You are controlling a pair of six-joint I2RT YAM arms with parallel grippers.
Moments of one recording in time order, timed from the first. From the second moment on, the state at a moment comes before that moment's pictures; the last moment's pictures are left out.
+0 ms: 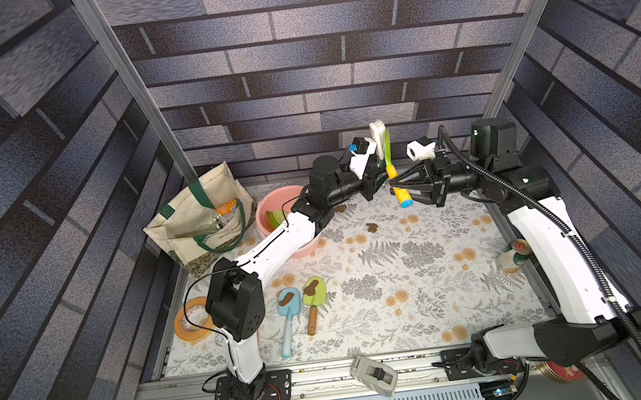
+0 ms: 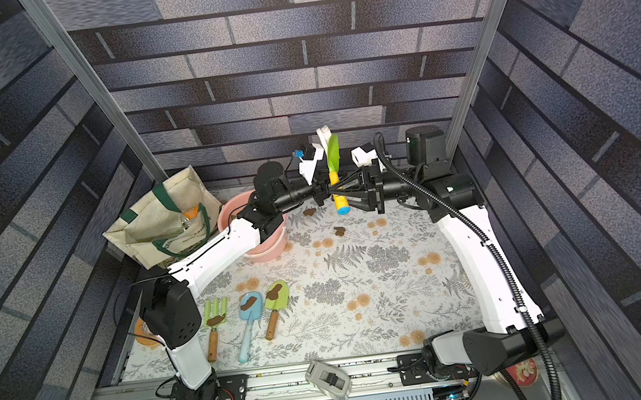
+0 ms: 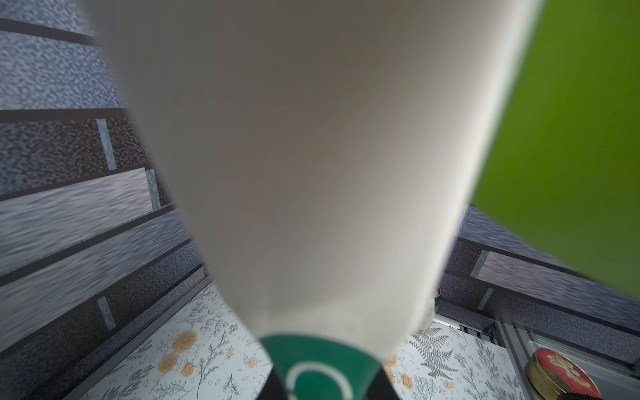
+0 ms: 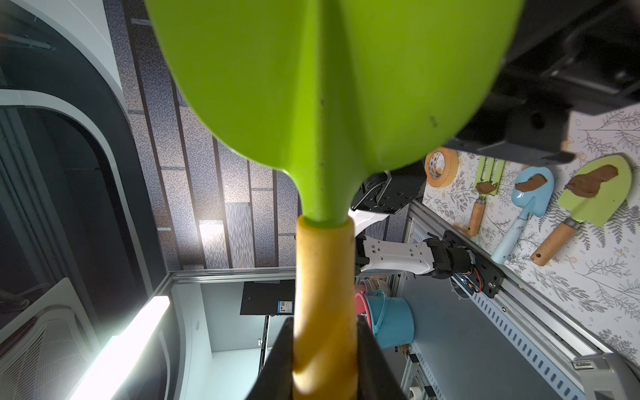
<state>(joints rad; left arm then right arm) -0.64 1.87 1.66 0.27 0.59 -0.13 0.25 1.35 1.72 -0.79 -1.27 1.06</state>
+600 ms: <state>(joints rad) -0.53 1.55 1.25 0.17 0.36 -0.18 0.33 1.61 1.98 -0.90 -1.20 0.85</state>
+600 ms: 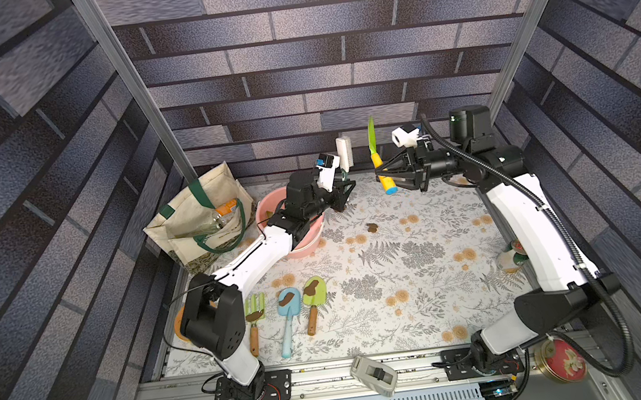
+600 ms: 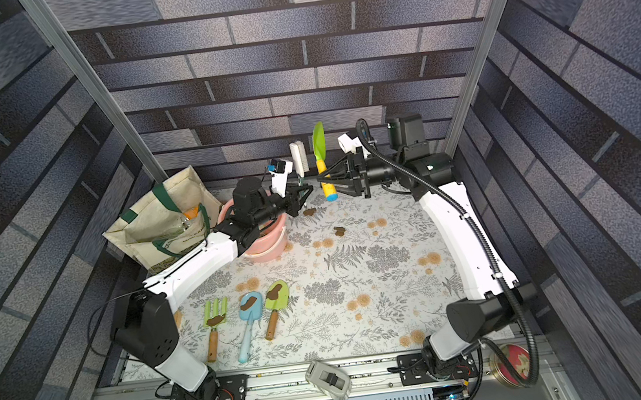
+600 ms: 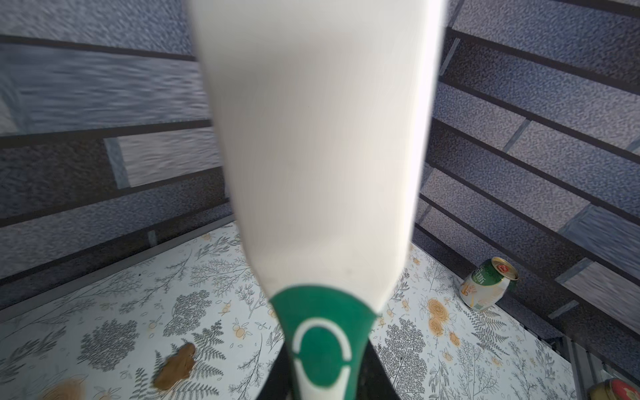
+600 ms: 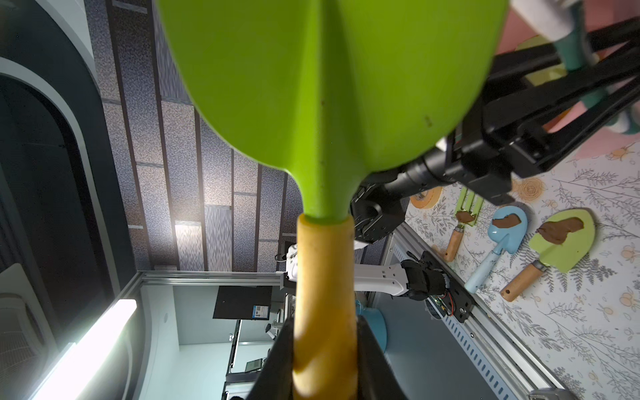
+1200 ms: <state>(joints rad) -0.38 0.72 0.84 -0.16 -0.11 -0.13 0.67 2.30 2.53 -1.01 -0.63 0.46</state>
